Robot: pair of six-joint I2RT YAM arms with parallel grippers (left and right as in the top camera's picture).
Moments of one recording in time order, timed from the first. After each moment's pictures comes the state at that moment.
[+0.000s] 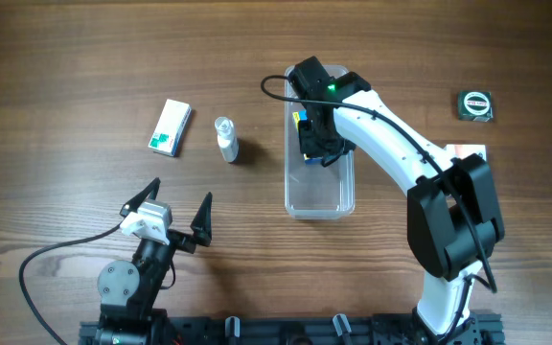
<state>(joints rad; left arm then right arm) -0.11 0.01 0.01 -0.05 0.21 -0.11 0.51 2.01 1.56 -1.04 0.05 0.41</state>
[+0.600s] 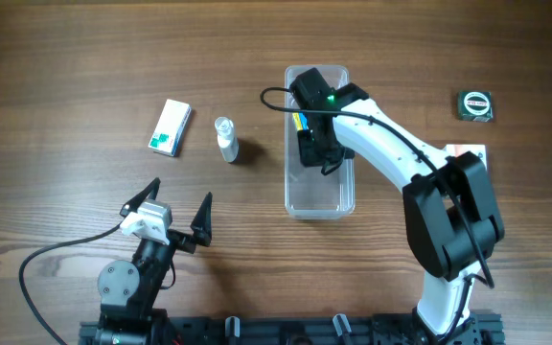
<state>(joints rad) -0.11 0.01 0.01 -0.05 0.21 -0.11 0.51 2.01 1.45 -0.94 0.03 0.40</state>
